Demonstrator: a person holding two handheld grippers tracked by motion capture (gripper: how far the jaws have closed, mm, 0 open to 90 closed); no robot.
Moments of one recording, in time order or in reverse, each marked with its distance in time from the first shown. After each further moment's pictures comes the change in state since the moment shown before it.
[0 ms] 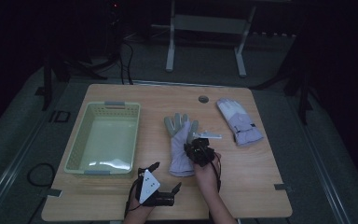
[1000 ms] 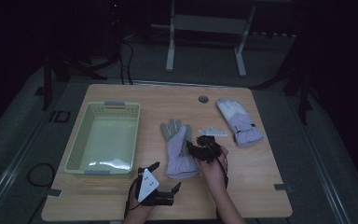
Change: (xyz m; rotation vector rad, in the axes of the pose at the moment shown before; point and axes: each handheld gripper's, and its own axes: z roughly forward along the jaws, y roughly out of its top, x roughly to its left) left arm 0.003 0.000 0.000 0.001 -0.021 -0.023; right arm -0.021 0.009 -0.008 -0.043 -0.035 -0.083
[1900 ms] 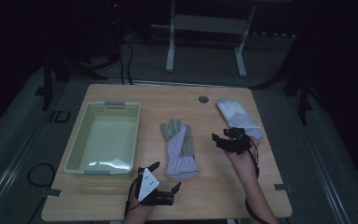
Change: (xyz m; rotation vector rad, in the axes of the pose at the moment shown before) left arm 0.001 0.000 0.000 0.008 -0.003 -0.004; right arm -0.084 0.012 -0.038 -0.039 -0.012 -0.059
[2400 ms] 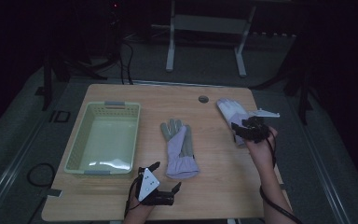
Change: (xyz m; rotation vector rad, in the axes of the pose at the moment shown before) left arm 0.000 0.000 0.001 0.006 -0.003 0.003; right arm -0.071 0.015 -0.004 0.000 -0.095 0.038
